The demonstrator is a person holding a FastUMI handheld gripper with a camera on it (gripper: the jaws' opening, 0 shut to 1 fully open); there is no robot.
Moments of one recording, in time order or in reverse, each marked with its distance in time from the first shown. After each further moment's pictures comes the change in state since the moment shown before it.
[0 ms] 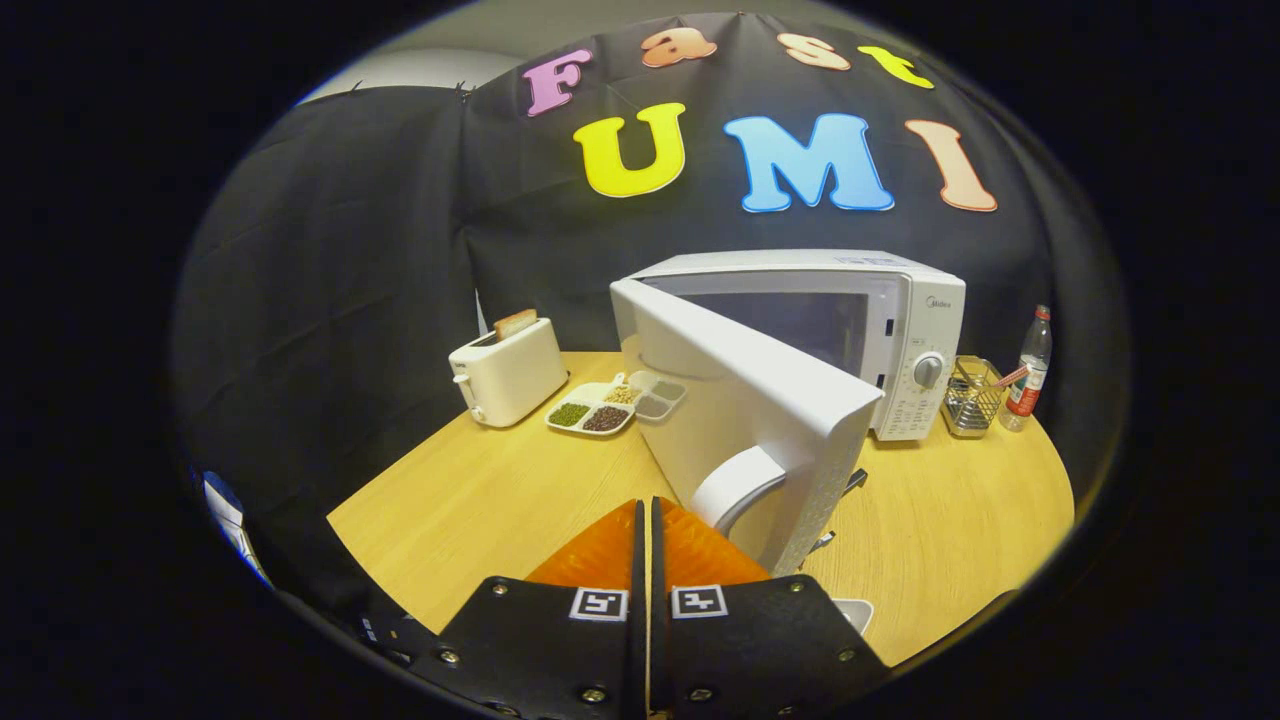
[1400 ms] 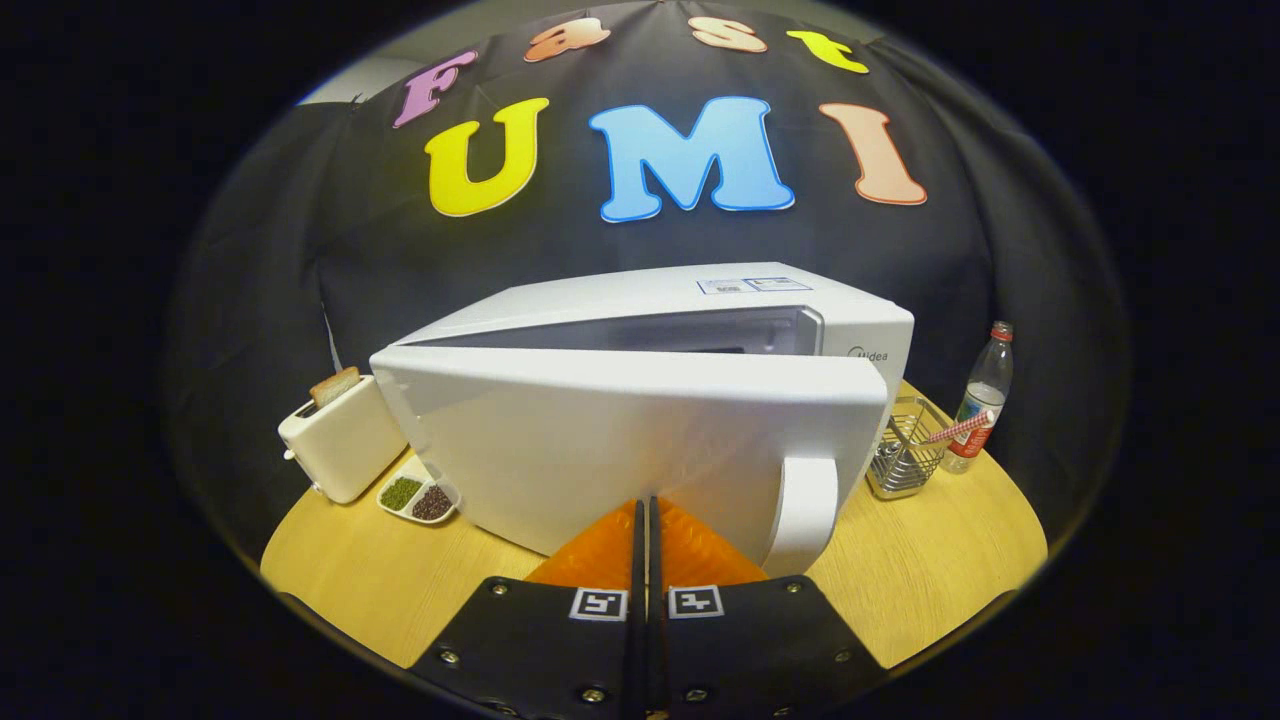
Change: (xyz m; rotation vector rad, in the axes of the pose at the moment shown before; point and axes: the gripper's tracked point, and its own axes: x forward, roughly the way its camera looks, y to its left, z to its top) arm 0.116 -0.154 0.072 0.090 -0.038 -0.294
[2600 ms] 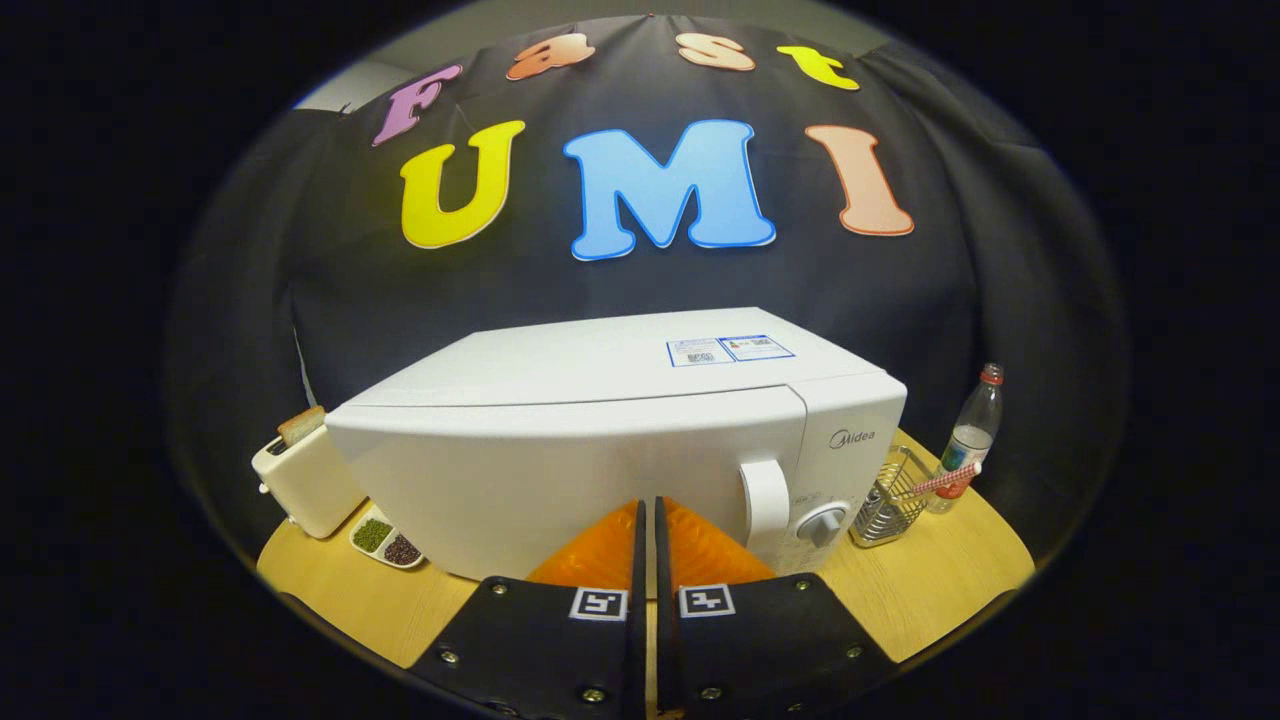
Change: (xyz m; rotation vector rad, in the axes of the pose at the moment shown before) arm 0.005 -0.013 0.055 -0.014 -0.109 -0.064
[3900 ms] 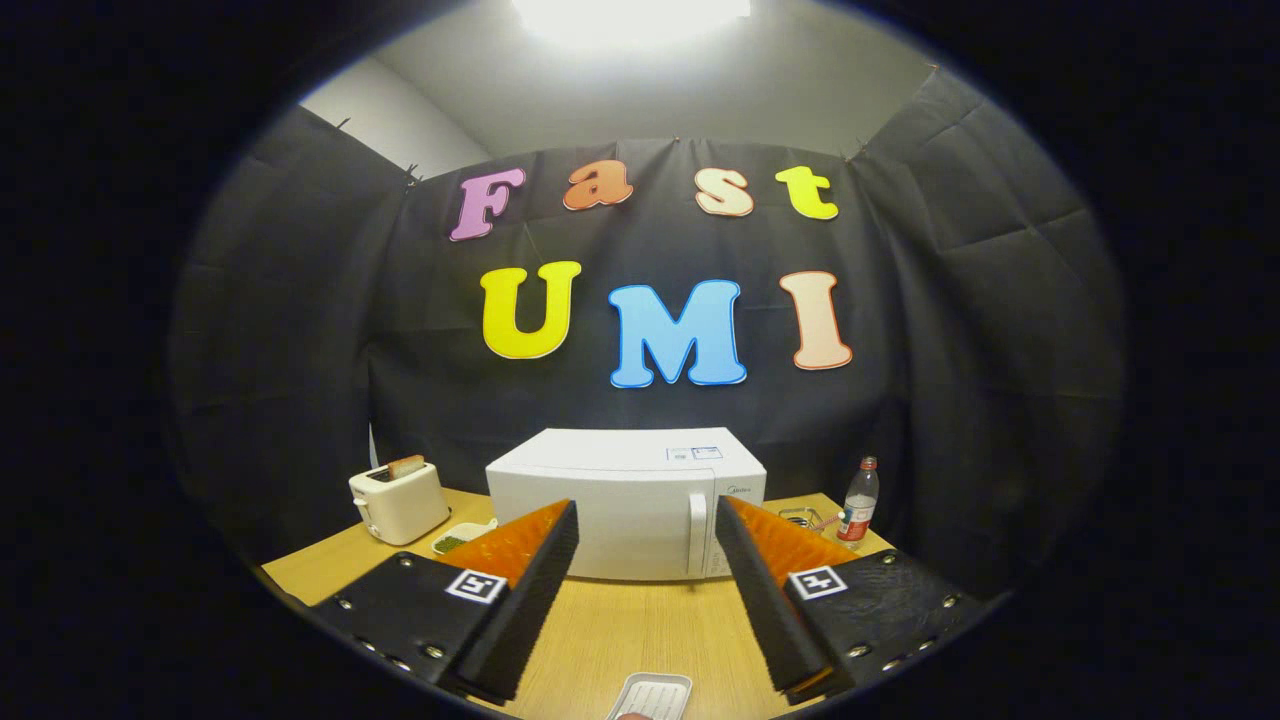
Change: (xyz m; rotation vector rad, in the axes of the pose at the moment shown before) arm -0.267 0.007 0.036 -0.048 -0.309 0.023
